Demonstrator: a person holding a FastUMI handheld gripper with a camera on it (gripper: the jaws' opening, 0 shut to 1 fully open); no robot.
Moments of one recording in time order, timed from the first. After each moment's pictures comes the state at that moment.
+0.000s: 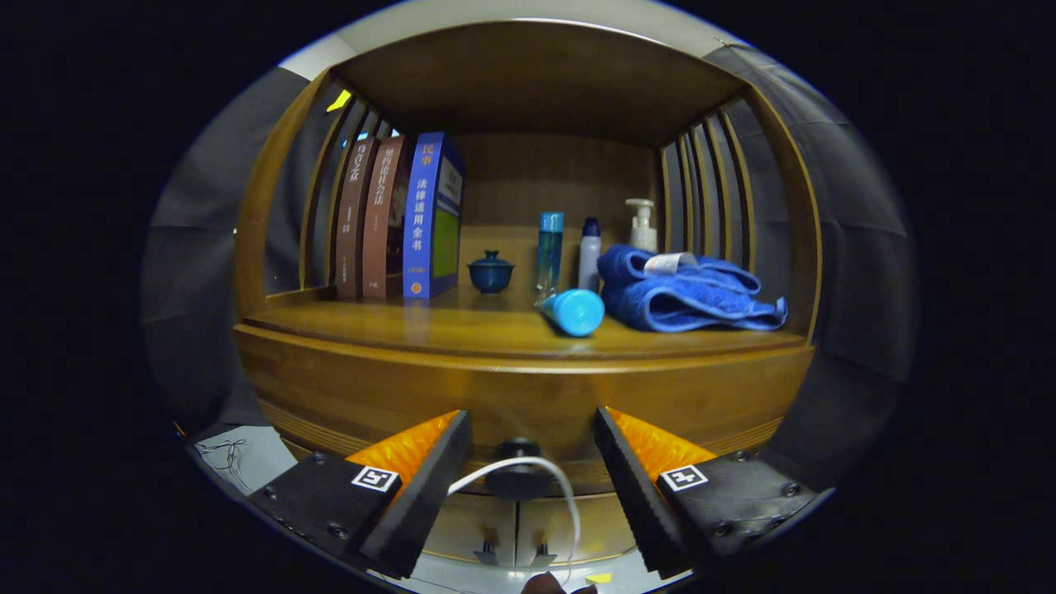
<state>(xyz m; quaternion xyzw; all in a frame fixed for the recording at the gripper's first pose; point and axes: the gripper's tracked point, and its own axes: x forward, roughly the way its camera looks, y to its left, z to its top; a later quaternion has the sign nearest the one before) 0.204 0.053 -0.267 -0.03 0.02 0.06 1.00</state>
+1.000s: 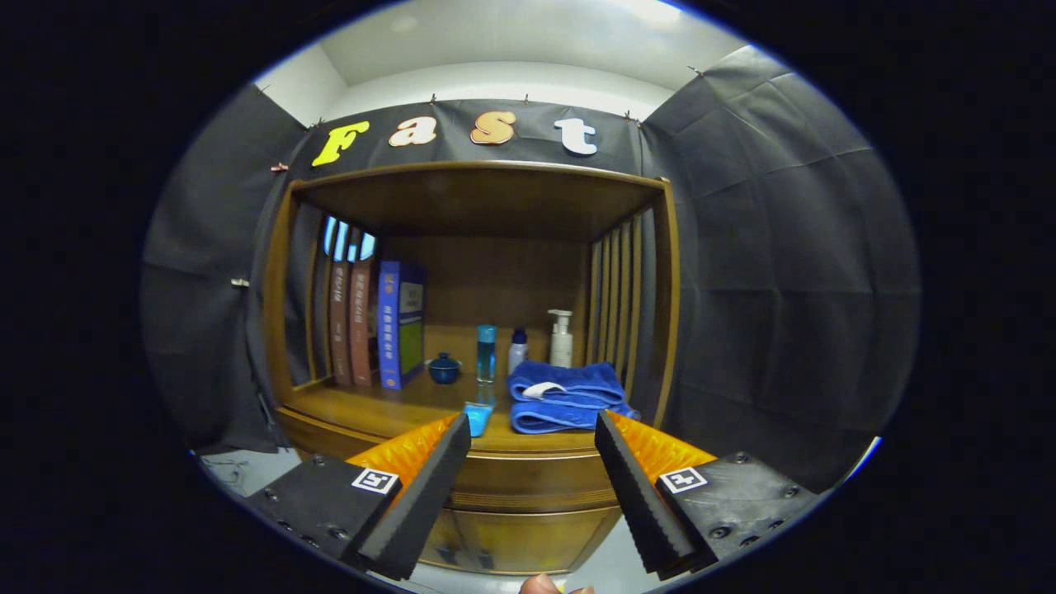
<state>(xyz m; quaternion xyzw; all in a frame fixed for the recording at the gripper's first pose) 0.081 -0.018 -0.114 0.00 -0.03 0.07 1.00</state>
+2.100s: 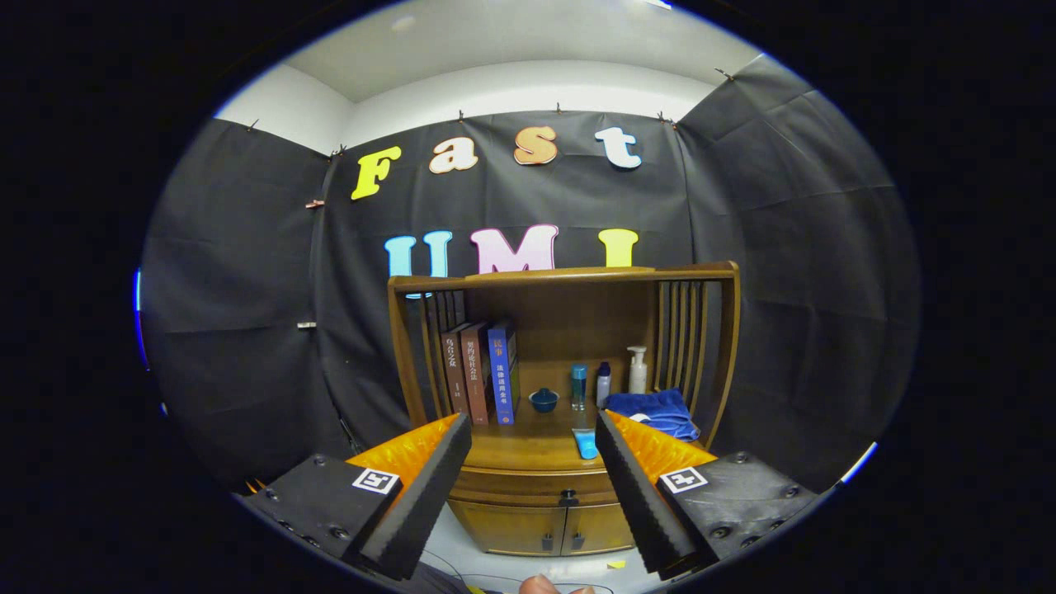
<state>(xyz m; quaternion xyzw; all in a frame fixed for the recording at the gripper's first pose) -0.026 0.071 0.043 0.03 -0.01 0.11 0.99</state>
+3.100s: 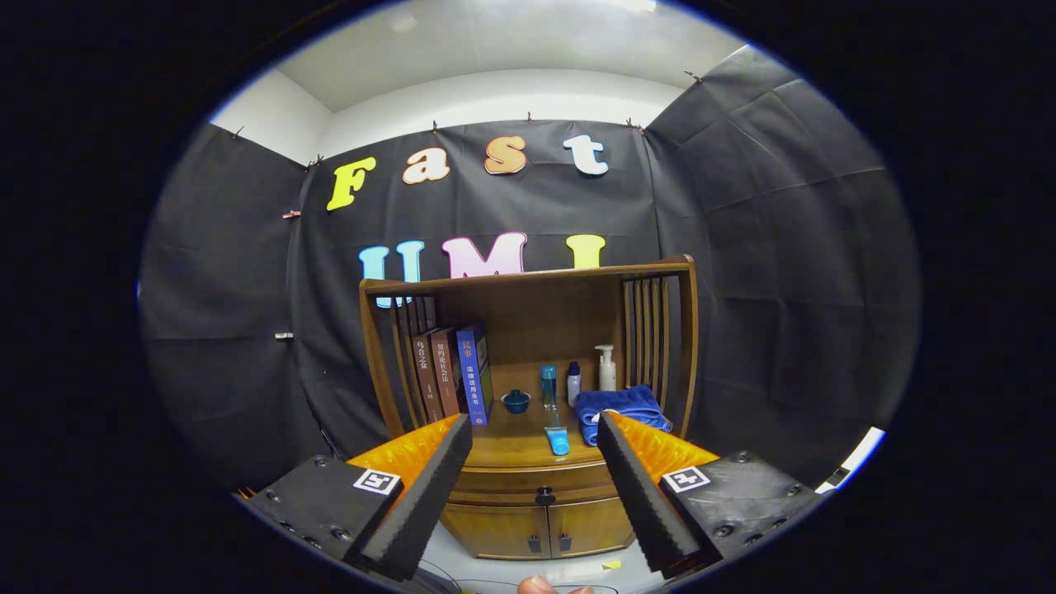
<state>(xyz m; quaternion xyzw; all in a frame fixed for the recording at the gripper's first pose) -0.038 0.038 0.013 0.05 -0.02 0.08 1.00</state>
